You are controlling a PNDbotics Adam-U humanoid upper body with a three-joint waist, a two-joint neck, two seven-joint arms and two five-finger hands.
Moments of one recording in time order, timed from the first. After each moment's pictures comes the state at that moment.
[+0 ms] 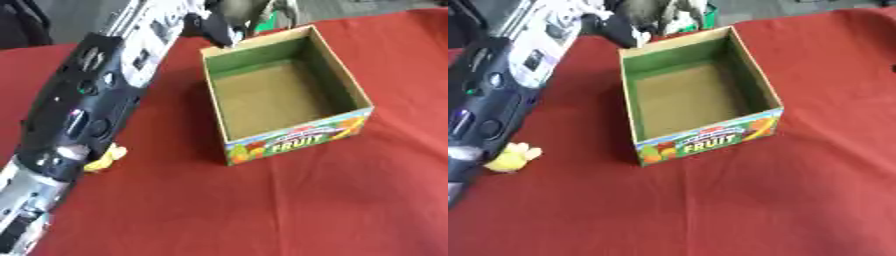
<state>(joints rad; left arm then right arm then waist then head) -1.25 0.25 -0.32 -1.21 -1.01 0.23 -0.53 -0.28 -0.49 -0.11 -1.98 -0.10 -0.13 -0.12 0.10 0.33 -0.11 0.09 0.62</state>
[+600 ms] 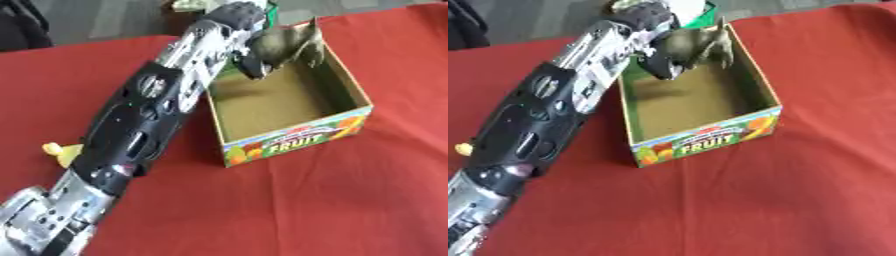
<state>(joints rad) -1.23 0.15 -0.33 -1.10 -1.14 0.20 -0.51 -0.30 -0.47 -0.10 -1.98 -0.11 -0.12 -0.11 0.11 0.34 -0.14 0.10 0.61</state>
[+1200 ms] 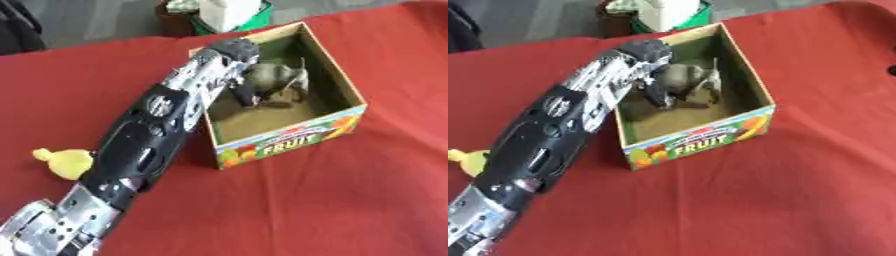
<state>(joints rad) -1.21 0.13 -0.32 -1.00 -1.16 0.13 -0.58 -0.32 -0.46 -0.09 -1.98 -0.12 -0.12 -0.10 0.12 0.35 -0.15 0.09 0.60</state>
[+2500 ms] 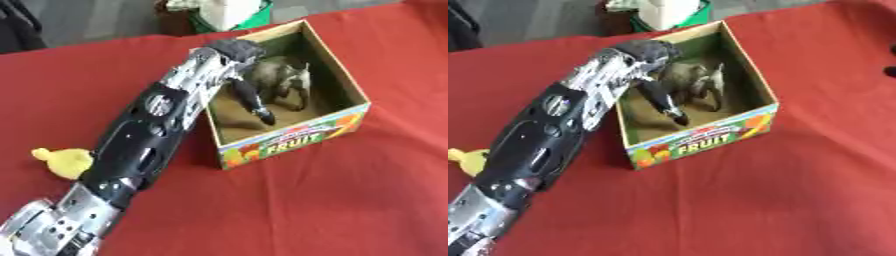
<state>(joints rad) -1.22 0.14 -0.30 -1.04 -1.21 0.13 -0.59 -0.32 -0.44 -0.09 -1.98 -0.13 -0.10 -0.09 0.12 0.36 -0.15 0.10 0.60</state>
